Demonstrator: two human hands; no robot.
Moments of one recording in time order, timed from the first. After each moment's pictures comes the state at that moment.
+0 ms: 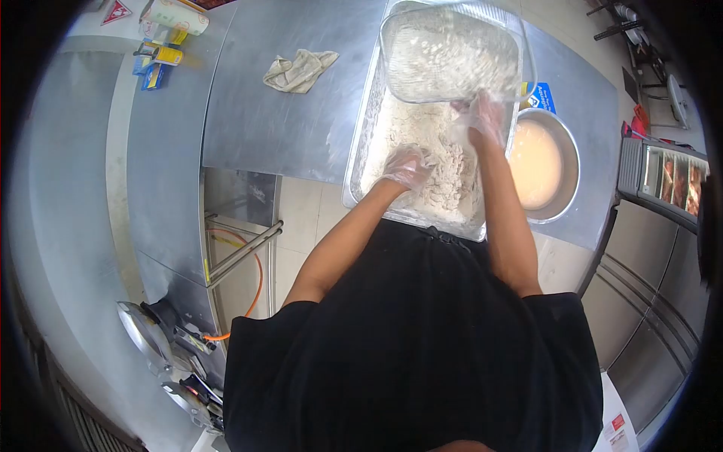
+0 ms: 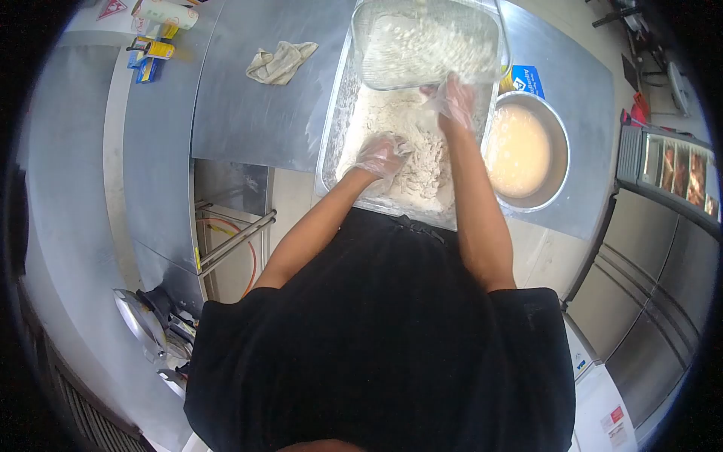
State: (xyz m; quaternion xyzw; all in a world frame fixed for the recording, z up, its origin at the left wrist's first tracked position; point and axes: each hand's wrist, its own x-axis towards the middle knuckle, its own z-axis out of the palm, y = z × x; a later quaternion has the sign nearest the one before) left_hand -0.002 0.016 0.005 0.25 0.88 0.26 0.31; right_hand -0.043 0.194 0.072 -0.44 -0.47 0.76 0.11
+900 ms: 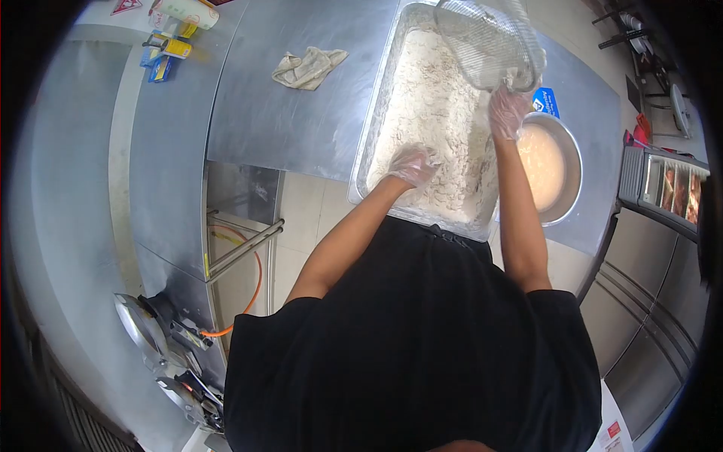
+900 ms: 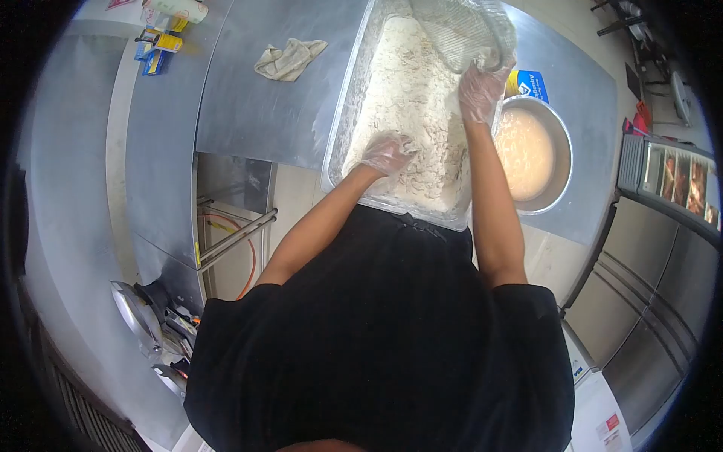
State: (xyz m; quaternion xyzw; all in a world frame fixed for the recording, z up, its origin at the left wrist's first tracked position) left_hand -0.001 0.014 0.000 0.27 0.88 0.25 0.30; right_hand -0.053 0.214 0.090 -0.20 -0.72 0.54 0.40
